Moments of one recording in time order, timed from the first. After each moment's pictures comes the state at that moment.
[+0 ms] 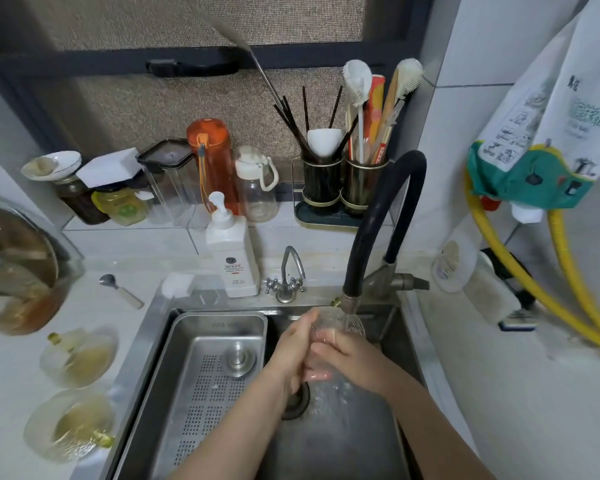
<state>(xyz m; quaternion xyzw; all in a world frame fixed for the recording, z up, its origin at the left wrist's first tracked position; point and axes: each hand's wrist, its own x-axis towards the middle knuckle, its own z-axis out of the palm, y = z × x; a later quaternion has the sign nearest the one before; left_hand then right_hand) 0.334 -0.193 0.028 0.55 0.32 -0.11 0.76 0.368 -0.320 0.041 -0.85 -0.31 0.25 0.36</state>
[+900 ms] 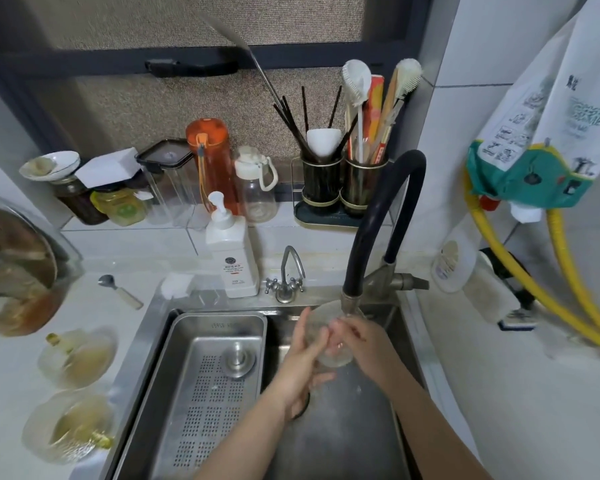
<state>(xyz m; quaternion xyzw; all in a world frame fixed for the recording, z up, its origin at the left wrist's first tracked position) 0.309 -0.204 0.027 0.57 0.20 -0.06 0.80 0.369 -0.328 0.045 -0.83 -0.18 0.16 0.49</state>
